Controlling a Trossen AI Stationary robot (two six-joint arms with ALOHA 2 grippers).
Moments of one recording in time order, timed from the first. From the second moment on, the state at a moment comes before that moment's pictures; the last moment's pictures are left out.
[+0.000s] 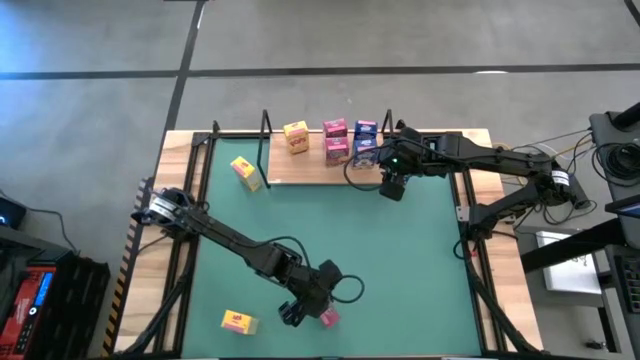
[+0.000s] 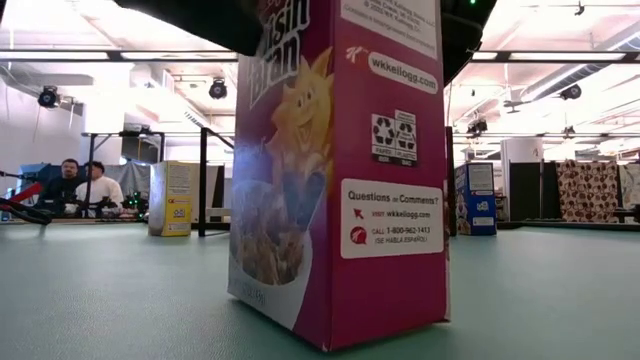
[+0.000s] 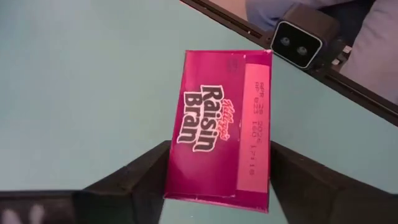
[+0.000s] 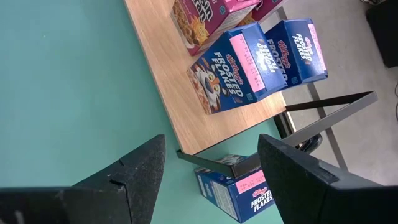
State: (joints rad) left arm -0.43 1.91 1.42 -0.40 0.15 0.43; right arm -0.22 1.35 1.35 -1.06 0.34 -0.01
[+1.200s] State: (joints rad) left arm 0.26 1.76 1.42 -0.40 0.31 0.52; right arm -0.22 1.35 1.35 -1.06 0.34 -0.01
